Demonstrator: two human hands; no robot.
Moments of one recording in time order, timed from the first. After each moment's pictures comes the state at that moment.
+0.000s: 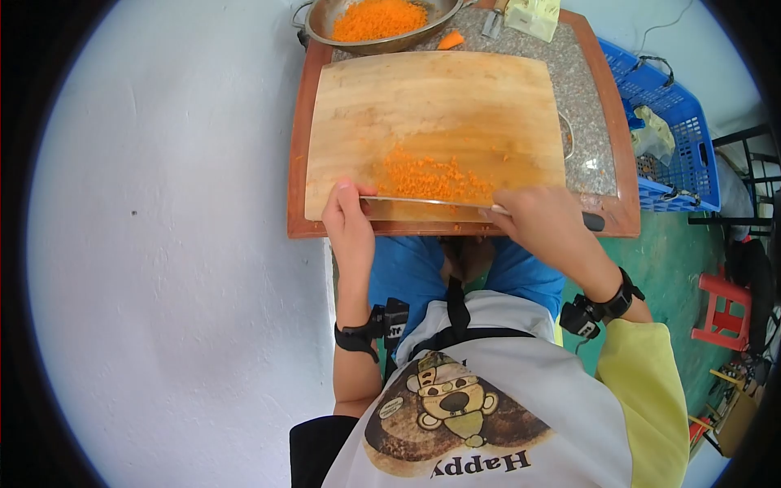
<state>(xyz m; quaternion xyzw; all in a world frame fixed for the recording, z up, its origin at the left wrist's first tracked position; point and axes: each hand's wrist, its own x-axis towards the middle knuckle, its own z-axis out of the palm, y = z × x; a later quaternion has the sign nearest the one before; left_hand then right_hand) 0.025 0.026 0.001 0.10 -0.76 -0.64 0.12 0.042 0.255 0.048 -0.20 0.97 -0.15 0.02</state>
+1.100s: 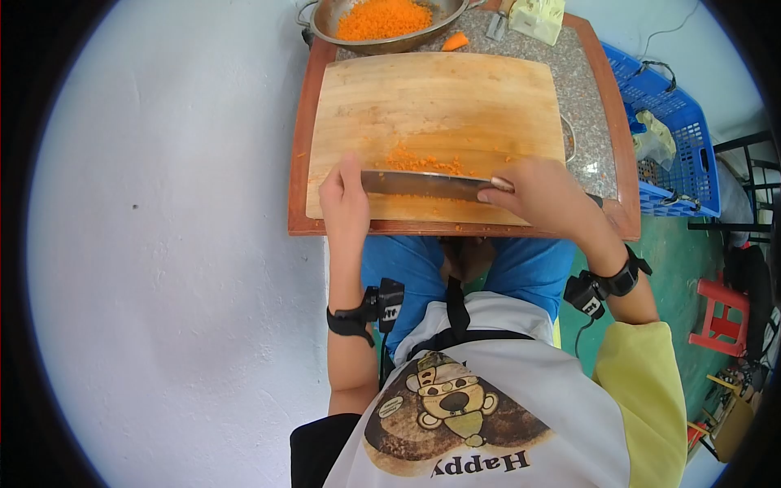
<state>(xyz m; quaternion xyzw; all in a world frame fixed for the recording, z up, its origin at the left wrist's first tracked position) -0.004 0.020 0.002 0.10 -0.80 -0.59 0.09 0.007 0.259 0.056 -0.19 0.95 -0.19 0.15</state>
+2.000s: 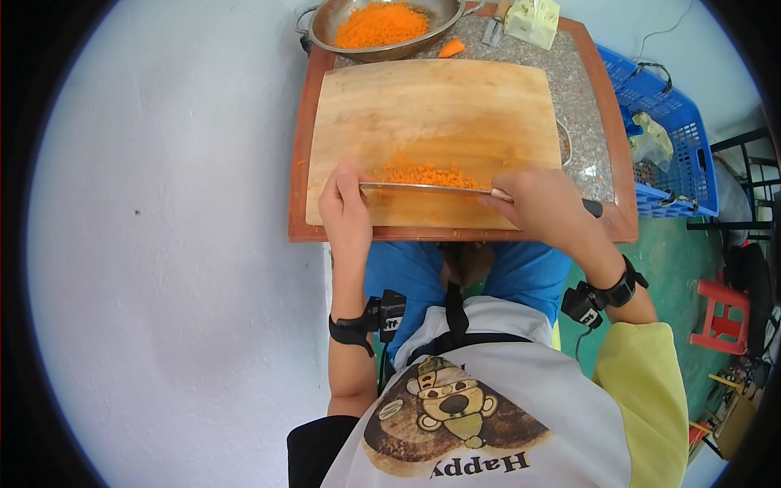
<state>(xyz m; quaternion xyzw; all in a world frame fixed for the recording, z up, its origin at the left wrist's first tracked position) 0.001 0.028 0.004 0.06 -0.79 -0.60 0.13 0.016 0.260 0.050 -0.20 0.97 -0.15 0.03</state>
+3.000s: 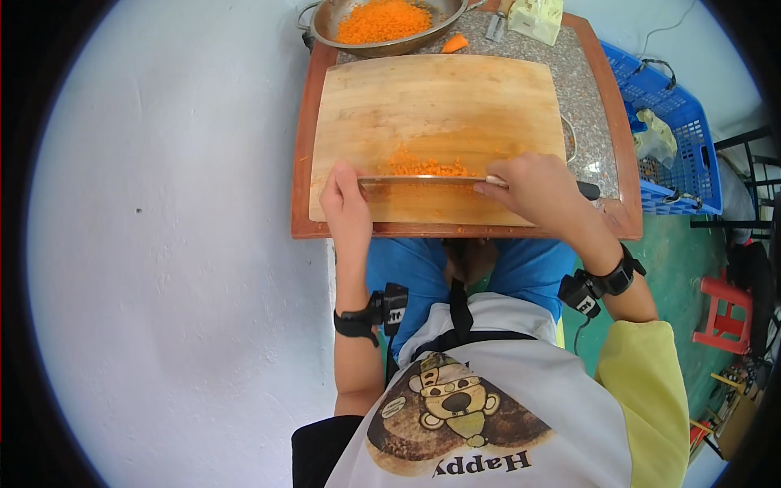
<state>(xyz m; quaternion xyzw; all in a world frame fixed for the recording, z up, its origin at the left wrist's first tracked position) 0.003 0.020 0.001 0.08 -0.78 -0.60 0.14 0.007 0.253 0.050 -0.21 0.97 -0.15 0.04</state>
